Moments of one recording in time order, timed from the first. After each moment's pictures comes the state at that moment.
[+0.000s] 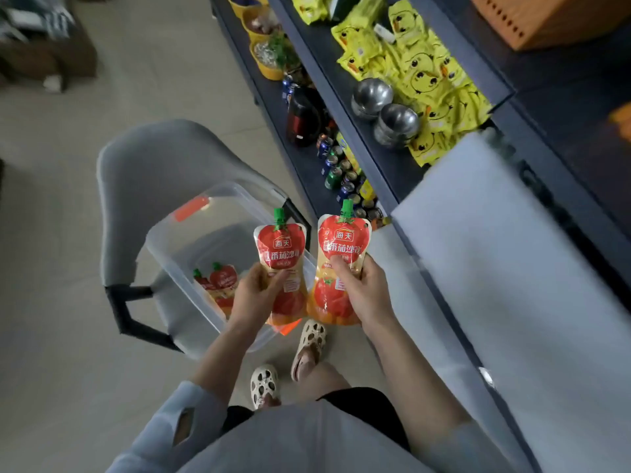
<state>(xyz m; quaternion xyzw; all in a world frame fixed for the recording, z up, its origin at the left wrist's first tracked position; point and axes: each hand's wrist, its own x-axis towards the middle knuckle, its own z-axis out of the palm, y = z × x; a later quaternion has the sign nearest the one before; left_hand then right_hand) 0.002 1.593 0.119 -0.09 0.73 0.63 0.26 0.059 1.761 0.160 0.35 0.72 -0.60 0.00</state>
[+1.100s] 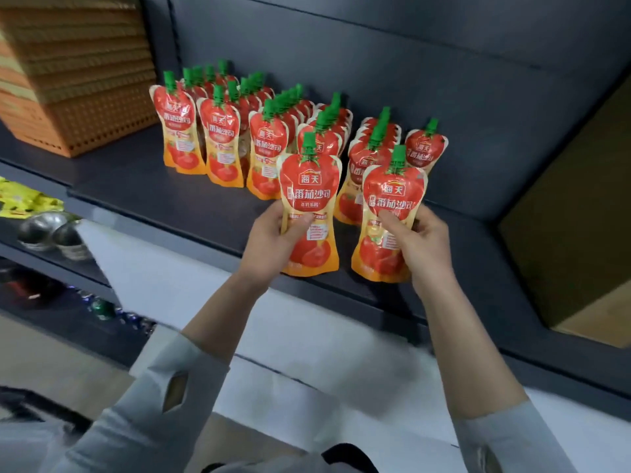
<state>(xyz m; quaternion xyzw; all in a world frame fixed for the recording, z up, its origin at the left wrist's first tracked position) 0.249 2.002 0.359 0.43 0.55 0.63 0.34 0.447 2.077 0.387 0.47 0.60 -0.45 -0.47</state>
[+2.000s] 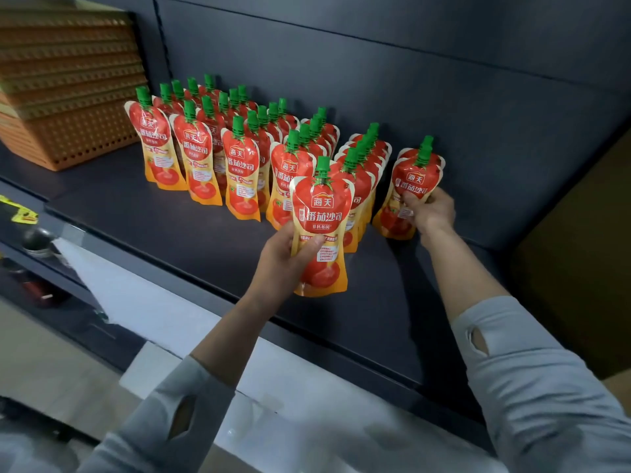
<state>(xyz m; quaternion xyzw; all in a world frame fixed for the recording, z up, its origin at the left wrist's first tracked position) 0.300 2.073 0.351 0.43 0.58 0.62 0.31 0.468 2.298 0.373 0.57 0.57 -0.38 -0.45</state>
